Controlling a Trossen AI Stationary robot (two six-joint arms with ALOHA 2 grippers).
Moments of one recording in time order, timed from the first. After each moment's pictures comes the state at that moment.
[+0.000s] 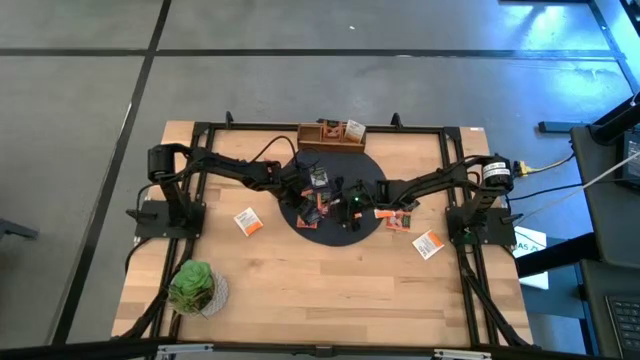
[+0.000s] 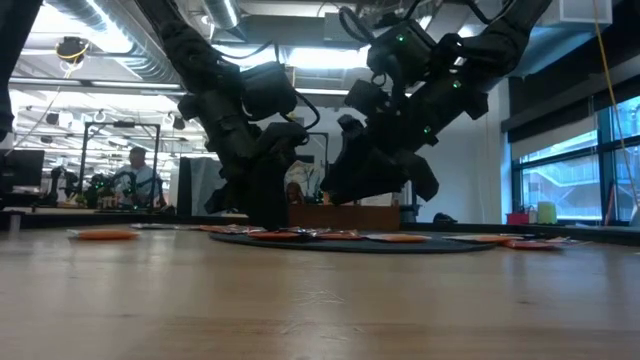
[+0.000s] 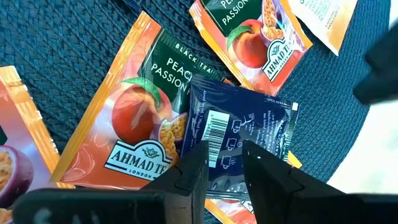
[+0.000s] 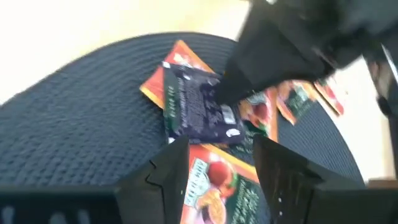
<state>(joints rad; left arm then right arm) 0.25 1.77 0.89 -0.13 0.27 -0.70 -0.06 1.79 0.87 0.25 0.01 -0.69</state>
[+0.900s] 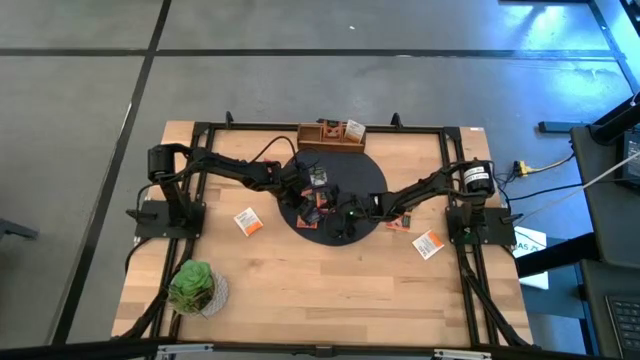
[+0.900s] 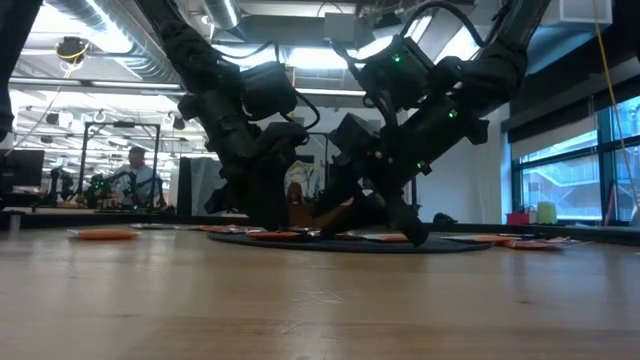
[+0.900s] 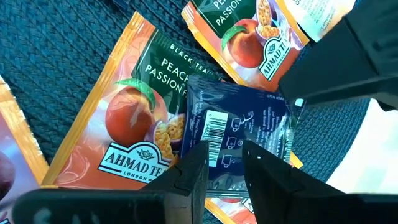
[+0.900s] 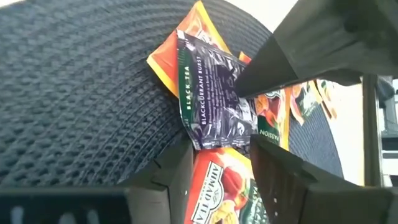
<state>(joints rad) 0.25 1.77 0.89 -0.13 0.27 -0.69 0.00 1.94 0.87 0.40 0.19 -0.83</state>
